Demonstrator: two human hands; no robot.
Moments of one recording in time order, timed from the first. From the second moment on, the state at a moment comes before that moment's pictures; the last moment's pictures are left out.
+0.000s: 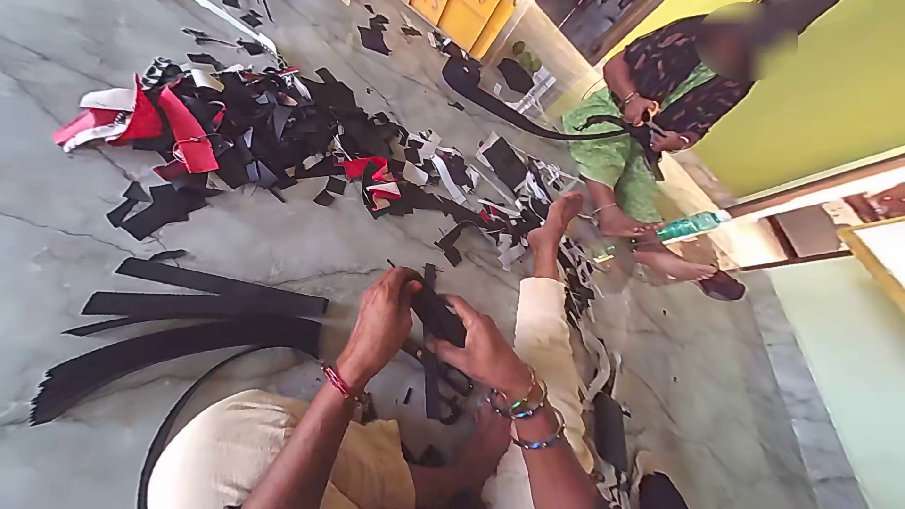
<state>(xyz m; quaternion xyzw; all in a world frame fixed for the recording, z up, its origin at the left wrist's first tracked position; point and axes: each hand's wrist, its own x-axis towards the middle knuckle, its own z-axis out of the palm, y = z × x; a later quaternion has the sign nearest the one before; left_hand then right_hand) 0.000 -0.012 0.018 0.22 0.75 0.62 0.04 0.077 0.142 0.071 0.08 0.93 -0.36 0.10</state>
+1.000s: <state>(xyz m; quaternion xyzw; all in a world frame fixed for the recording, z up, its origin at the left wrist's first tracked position) 0.013 0.002 0.009 0.38 0.69 0.59 -0.18 0.061 0.167 0.069 0.05 0.68 -0.65 0.33</state>
